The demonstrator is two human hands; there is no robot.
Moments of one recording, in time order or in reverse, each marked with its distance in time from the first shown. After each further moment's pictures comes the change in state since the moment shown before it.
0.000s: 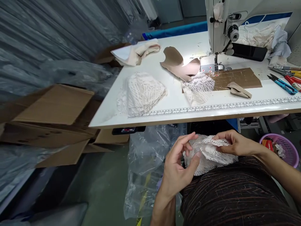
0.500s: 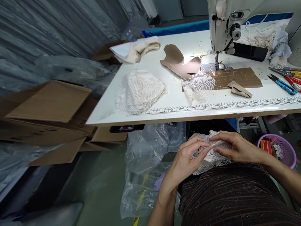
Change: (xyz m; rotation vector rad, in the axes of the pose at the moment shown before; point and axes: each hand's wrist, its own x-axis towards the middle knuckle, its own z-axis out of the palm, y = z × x) left_hand 0.021 -0.010 0.008 0.096 -0.223 0.125; right_hand -0.016 -0.006 0.007 -0.642 0.157 -0.388
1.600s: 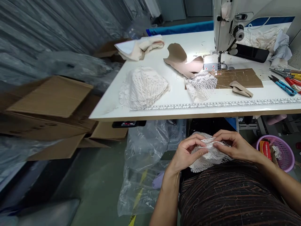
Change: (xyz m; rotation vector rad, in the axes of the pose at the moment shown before) left_hand -0.007 -0.031 0.008 -0.474 0.028 -0.117; right_hand 0.001 0.010 0.015 0.174 0.107 -0.027
